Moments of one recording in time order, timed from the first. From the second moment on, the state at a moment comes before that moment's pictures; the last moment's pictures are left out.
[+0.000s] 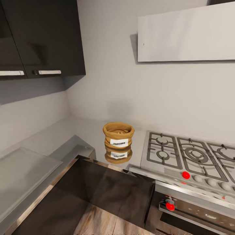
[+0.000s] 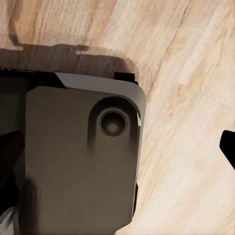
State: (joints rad) left arm 0.00 -0.02 0.02 -0.05 0.32 -0.09 0.09; right arm -0.15 -0.05 -0.30 0.03 0.36 -0.13 0.07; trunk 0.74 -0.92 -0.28
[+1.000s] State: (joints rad) left arm 0.00 0.01 0.01 -0.05 0.32 -0.09 0.08; right arm -0.15 -0.05 -0.30 0.03 0.36 -0.13 0.06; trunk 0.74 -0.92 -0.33
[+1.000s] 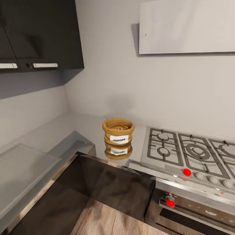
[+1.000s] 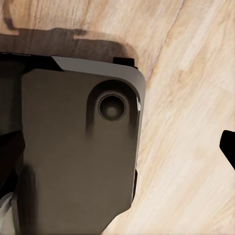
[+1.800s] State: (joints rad) left arm 0.00 0.01 0.01 -0.05 0.31 -0.09 0.08; right arm -0.15 -0.05 -0.30 0.03 0.37 -0.13 0.06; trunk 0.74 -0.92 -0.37
